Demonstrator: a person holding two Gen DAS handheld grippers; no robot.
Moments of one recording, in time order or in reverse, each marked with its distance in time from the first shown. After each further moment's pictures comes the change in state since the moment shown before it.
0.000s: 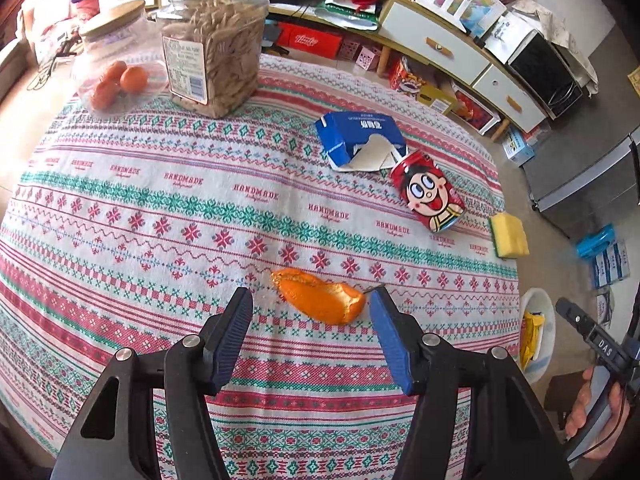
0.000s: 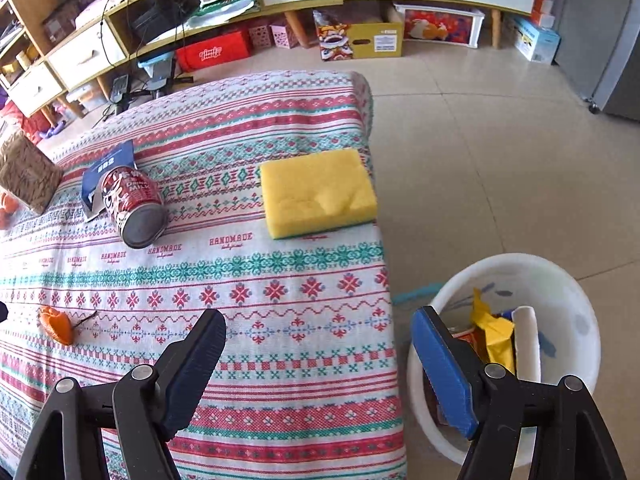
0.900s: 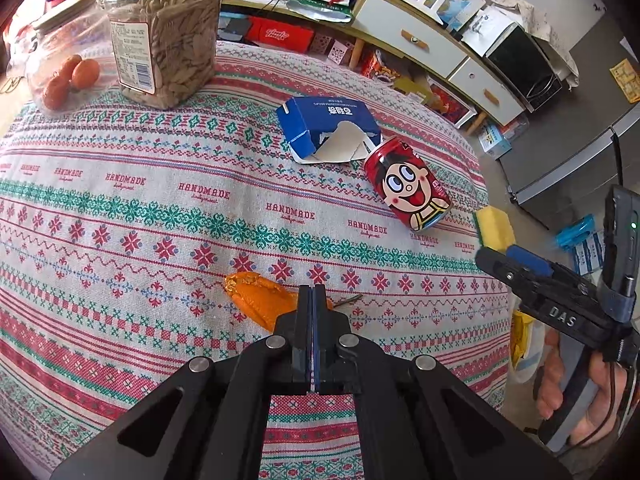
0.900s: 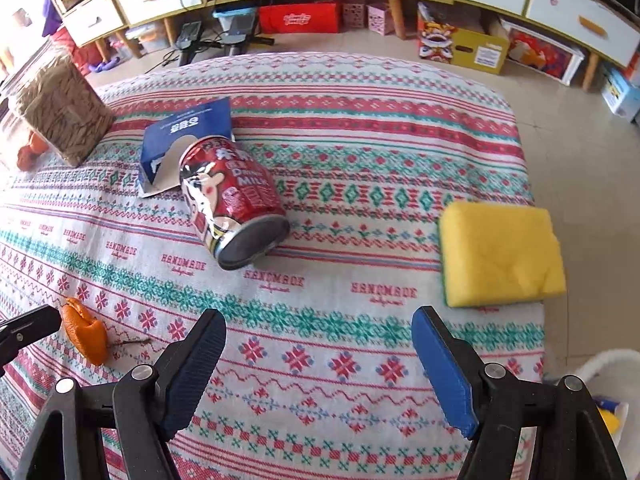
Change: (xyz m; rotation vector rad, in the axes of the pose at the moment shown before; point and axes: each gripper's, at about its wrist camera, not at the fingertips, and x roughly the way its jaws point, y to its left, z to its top) left arm 0.030 -0.012 0.005 0.018 -0.001 -0.114; right arm 0.072 0.108 0.031 -0.233 0.042 0.082
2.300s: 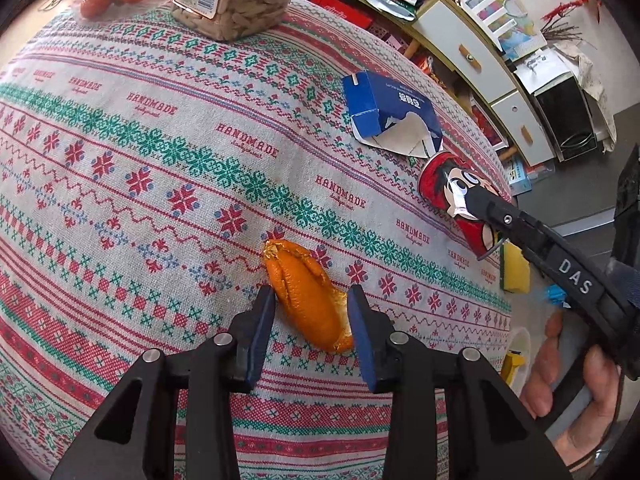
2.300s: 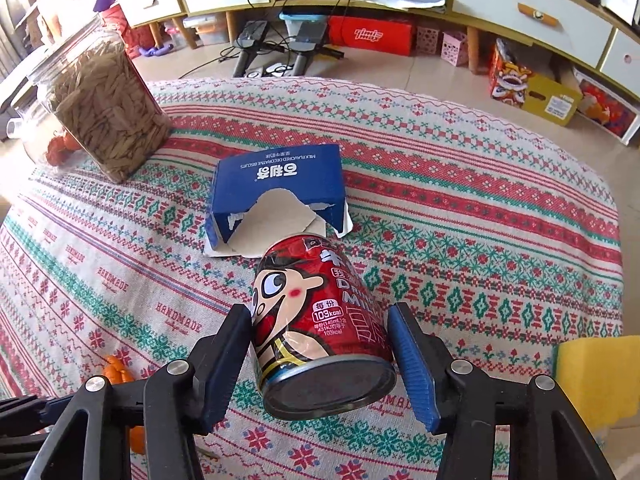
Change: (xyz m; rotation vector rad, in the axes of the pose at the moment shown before) left arm 0.048 0.023 0.006 -0.229 0.057 0.004; right arm 0.043 0.056 0.050 -0.120 -0.028 0.097
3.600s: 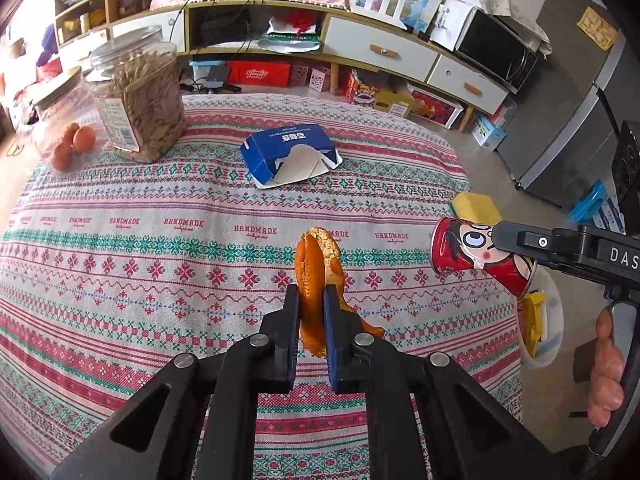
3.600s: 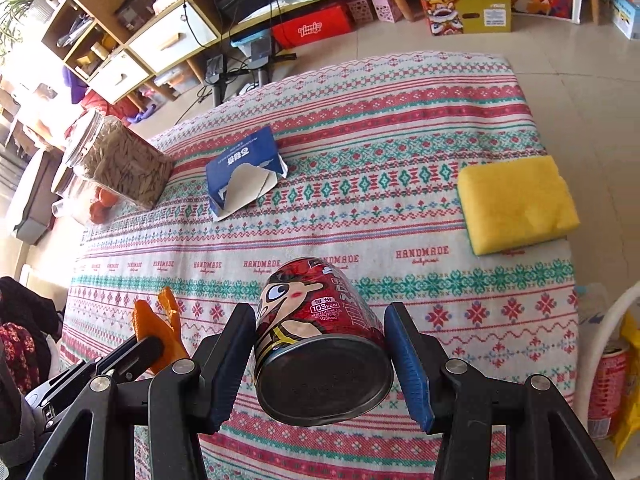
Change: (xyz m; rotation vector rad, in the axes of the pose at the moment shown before) left arm -0.065 -0.071 -0.050 0.400 -0.199 0.078; right arm -0.104 -0.067 -0.072 0.352 0.006 0.136
